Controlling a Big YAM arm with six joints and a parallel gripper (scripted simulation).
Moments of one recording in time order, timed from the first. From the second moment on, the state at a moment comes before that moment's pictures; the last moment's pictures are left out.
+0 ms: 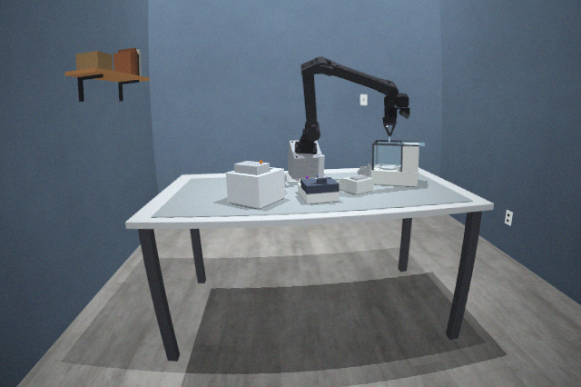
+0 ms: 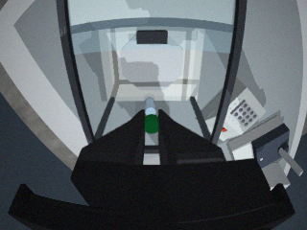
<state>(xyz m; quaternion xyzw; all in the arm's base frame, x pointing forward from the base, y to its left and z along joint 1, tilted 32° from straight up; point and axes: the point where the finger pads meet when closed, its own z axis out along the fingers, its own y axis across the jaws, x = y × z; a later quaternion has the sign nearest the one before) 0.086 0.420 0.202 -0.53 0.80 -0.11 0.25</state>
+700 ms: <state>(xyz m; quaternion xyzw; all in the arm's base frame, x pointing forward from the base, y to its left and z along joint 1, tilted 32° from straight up) 0.103 0.422 0.173 -0.53 0.80 -0.11 0.25</state>
